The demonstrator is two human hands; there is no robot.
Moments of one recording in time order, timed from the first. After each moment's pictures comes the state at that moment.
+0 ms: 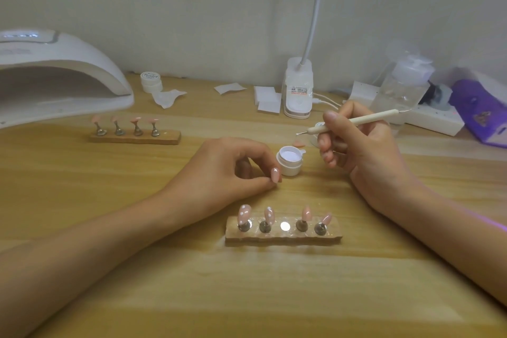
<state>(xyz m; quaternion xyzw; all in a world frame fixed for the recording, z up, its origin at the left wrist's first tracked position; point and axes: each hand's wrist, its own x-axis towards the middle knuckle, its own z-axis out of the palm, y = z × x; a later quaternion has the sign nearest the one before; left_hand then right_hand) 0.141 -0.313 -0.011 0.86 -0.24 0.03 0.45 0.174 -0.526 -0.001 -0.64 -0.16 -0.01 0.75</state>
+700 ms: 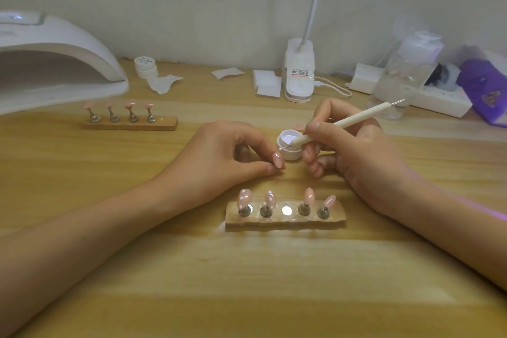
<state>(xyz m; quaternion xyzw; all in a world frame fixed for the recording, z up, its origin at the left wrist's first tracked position) 0.142 -0.312 -0.010 0.87 -0.23 0.04 0.44 0.156 -0.515 -0.004 -0.68 -0.20 0.05 0.71</state>
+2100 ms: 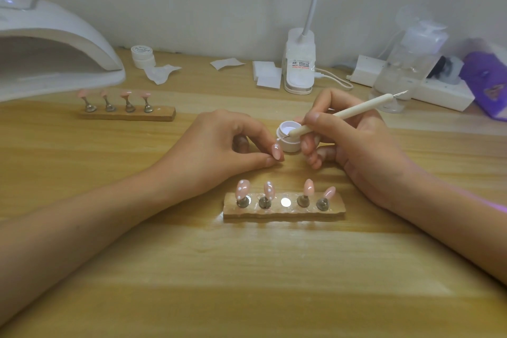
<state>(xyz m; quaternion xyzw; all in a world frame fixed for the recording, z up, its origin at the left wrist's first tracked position) 0.140 -0.314 -0.008 0.87 -0.24 0.04 0.42 0.152 -0.514 -0.003 -0.68 -0.20 0.05 0.70</state>
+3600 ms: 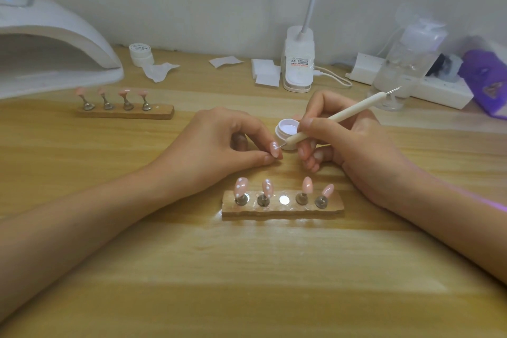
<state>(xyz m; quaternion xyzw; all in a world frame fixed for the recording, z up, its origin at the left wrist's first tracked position) 0.141 -0.313 -0.008 0.88 -0.23 0.05 0.42 0.151 -0.511 -0.002 -0.71 -0.20 0.06 0.67</state>
